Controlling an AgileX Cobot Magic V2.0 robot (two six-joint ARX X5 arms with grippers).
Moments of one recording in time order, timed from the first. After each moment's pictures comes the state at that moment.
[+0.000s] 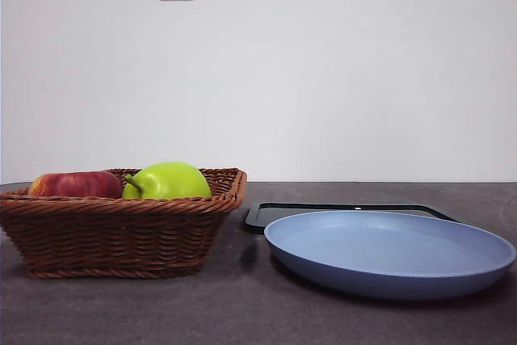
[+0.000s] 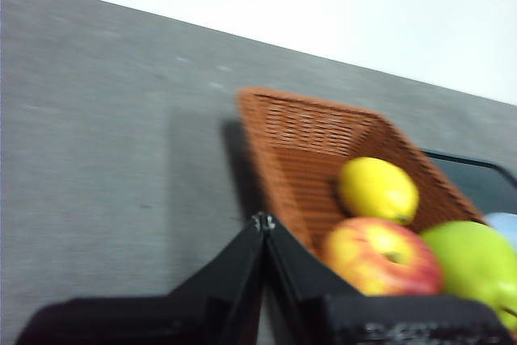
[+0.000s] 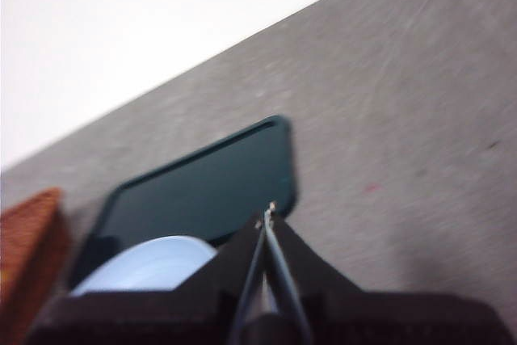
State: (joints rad) left arm 0.05 0.04 0.02 -0.14 0.31 -0.28; right arm 0.03 0.00 0.02 -0.18 -0.07 0.46
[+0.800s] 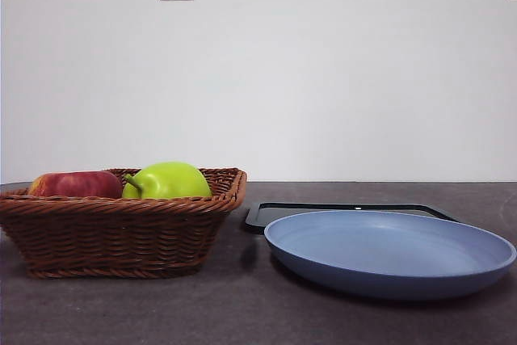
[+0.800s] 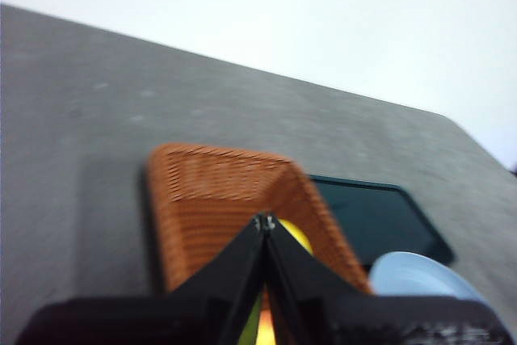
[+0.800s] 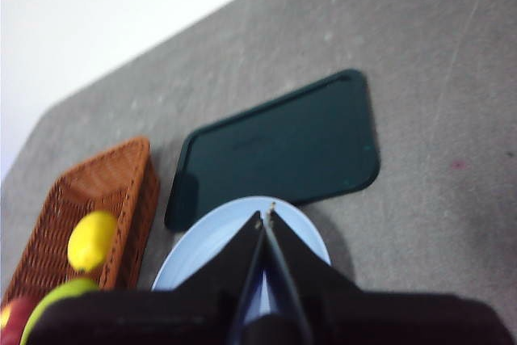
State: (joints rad) left arm 0.03 0.49 0.46 -0.18 0.45 -0.31; right arm 0.03 0.44 0.50 -0.45 -0.26 0.45
